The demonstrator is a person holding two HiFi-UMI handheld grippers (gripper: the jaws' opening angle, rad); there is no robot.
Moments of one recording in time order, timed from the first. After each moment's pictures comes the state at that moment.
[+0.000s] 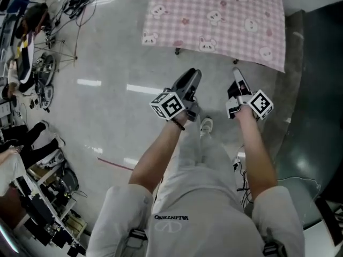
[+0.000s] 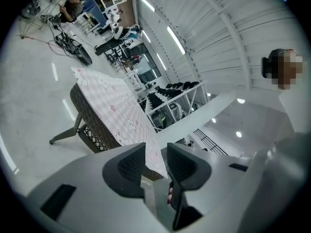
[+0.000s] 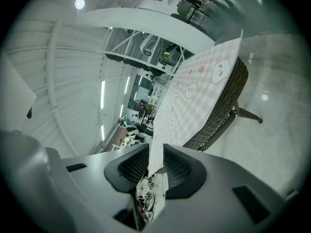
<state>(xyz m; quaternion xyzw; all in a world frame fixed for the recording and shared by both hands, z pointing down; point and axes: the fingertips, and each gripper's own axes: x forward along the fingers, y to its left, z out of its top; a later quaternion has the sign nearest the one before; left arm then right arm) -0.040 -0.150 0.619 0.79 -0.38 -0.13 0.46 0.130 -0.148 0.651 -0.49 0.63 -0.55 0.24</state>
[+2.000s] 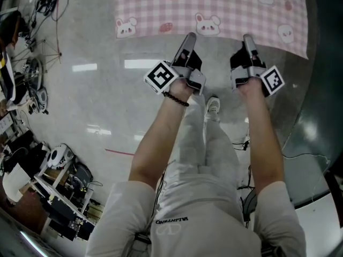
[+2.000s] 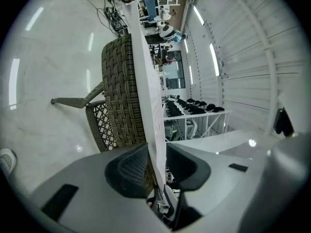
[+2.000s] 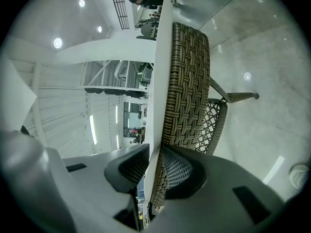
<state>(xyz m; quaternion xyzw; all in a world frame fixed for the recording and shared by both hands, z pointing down) -0.034 -0.233 0.741 0.64 -0.35 -0.25 0.63 0.161 -0.205 0.764 -0.51 0.50 -0.57 0.40</state>
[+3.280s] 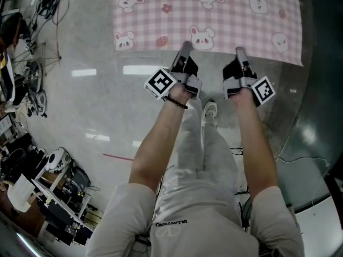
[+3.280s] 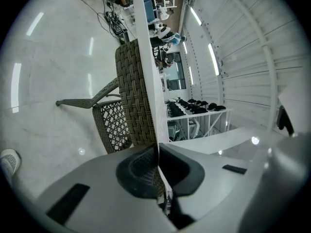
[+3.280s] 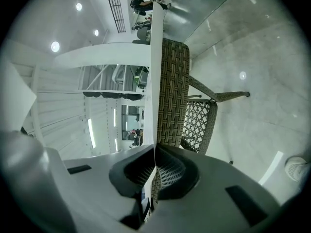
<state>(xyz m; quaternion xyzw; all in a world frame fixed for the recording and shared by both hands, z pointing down) -0.024 -0.248 0.759 0.64 -0.37 -0.26 0.62 0.163 -0.204 0.773 -0.52 0.48 -0.57 0.41</state>
